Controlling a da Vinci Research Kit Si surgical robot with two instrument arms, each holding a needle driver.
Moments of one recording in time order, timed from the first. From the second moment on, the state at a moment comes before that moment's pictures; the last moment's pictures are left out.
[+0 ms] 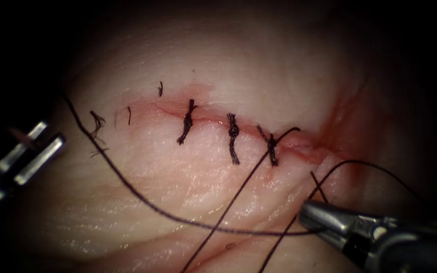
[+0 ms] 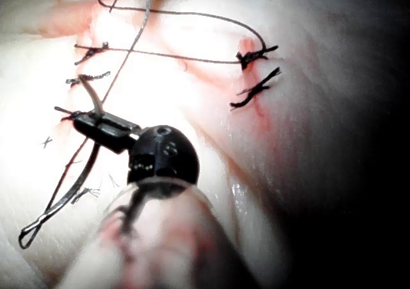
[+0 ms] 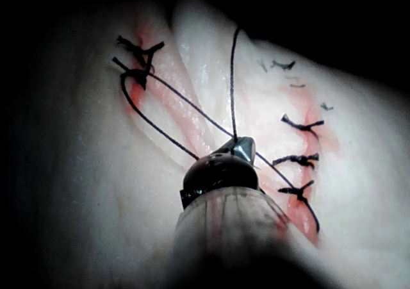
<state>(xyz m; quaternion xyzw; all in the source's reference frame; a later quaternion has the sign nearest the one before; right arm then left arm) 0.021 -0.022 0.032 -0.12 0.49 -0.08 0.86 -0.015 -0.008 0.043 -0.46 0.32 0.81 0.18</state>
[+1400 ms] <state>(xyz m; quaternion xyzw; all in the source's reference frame) 0.015 -0.019 0.030 -0.16 0.53 -0.04 0.83 -0.007 -0.007 0.046 -0.38 0.37 0.84 0.14</state>
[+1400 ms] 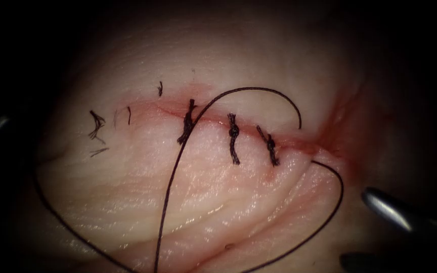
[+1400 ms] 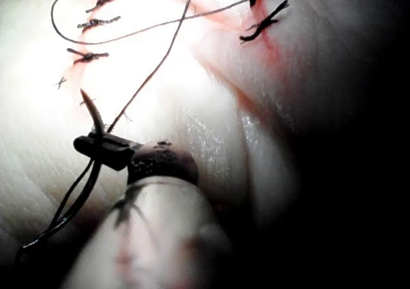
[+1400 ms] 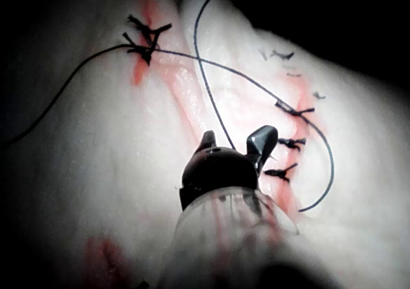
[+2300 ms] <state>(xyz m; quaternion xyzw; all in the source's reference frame) 0.016 -0.020 0.034 -0.19 0.53 -0.07 0.82 -0.009 -0.007 0.046 -0.38 0.38 0.83 0.14</state>
